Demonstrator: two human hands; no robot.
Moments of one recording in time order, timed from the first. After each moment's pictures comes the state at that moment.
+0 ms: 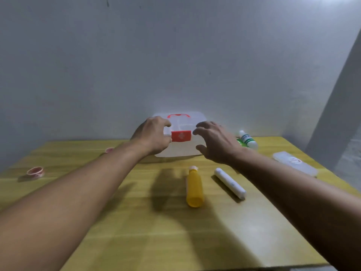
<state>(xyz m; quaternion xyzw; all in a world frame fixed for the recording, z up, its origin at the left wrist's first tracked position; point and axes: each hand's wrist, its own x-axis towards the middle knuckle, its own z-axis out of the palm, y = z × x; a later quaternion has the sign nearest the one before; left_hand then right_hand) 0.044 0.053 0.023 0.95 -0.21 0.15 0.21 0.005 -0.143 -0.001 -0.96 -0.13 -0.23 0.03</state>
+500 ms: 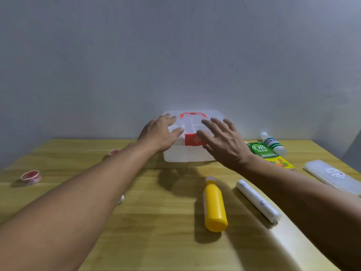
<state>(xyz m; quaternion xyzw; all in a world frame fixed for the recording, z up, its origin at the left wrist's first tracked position) 0.118 0.059 -0.004 0.95 -0.18 0.13 0.24 0.081 -0.151 -0.042 -0.91 -0.20 -0.34 -0.15</state>
